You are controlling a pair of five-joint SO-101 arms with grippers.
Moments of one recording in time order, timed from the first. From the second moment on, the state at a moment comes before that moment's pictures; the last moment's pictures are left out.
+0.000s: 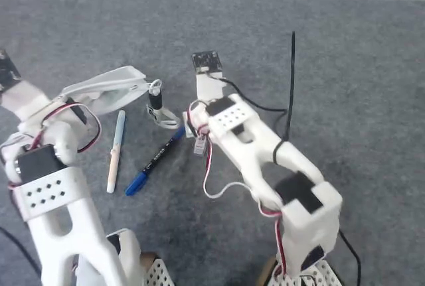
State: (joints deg) left arm -29.7 -43.9 40.2 60.4 19.2; right arm -36.4 19.3 8.7 48.3 -22.0
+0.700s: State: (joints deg) left arm -29.7 -43.9 40.2 60.4 19.2; right arm -36.0 29.4 -3.3 60.3 -22.1
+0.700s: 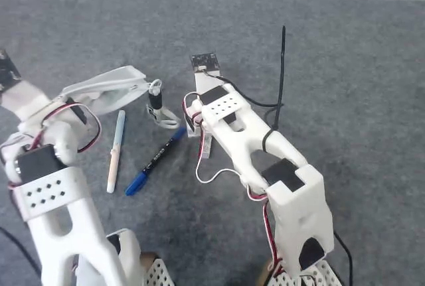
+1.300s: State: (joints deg) left arm -24.2 -43.9 40.2 60.4 19.2; right arm -36.0 10.4 -3.1 73.3 -22.0
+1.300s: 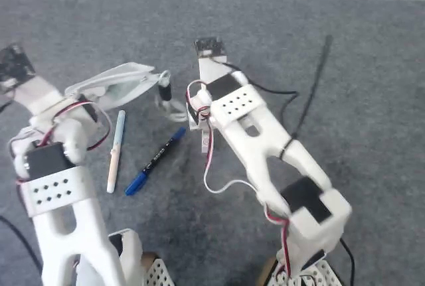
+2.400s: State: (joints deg) left arm -0.4 -22.8 4.7 79.5 21.4; right arm -29.1 -66.8 55.1 33.1 -22.4
